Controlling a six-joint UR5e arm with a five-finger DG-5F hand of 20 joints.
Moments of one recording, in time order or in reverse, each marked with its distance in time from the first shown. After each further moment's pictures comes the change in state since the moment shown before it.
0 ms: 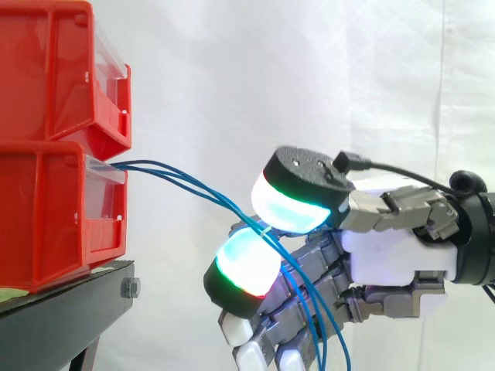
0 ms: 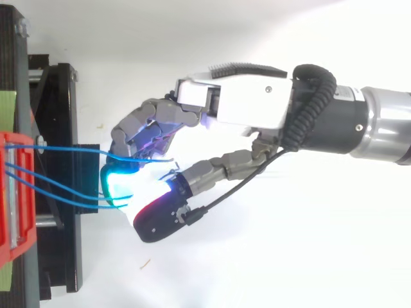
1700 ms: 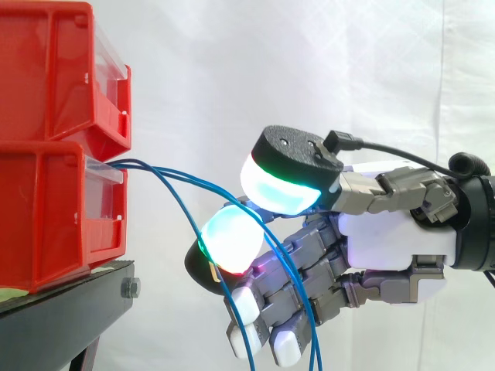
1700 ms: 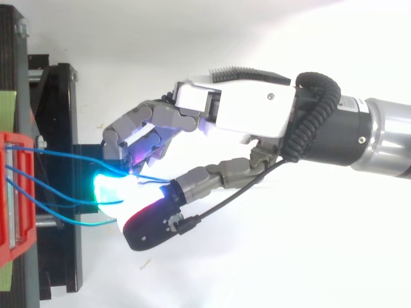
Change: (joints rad) arm 0.026 0.007 0.014 -0.008 0.067 -0.003
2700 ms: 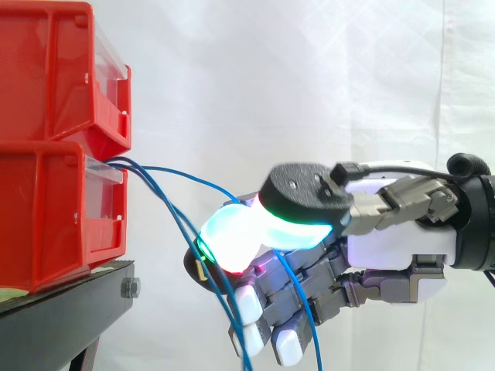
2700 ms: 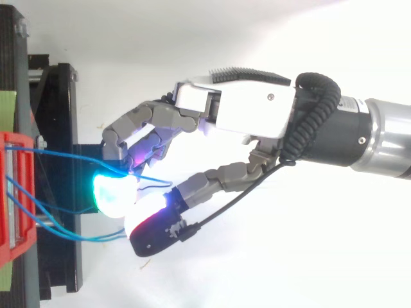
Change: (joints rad) arm 0.001 0.000 0.000 0.001 0.000 0.001
